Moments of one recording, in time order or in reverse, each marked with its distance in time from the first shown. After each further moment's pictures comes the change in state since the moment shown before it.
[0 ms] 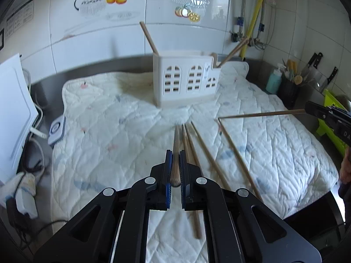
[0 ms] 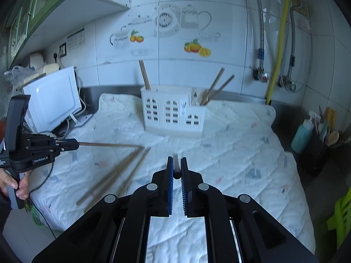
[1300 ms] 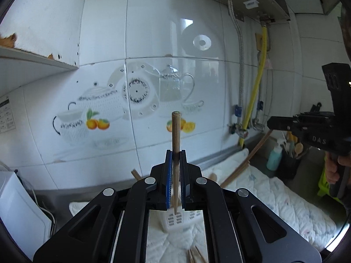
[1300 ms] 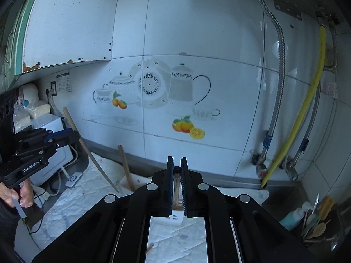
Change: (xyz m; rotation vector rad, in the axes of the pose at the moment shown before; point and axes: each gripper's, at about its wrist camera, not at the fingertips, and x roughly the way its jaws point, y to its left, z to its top) left arm -0.029 -0.025 0.233 0.114 -0.363 0.005; right arm 0.038 -0.057 0.233 -0.062 -0.108 0.023
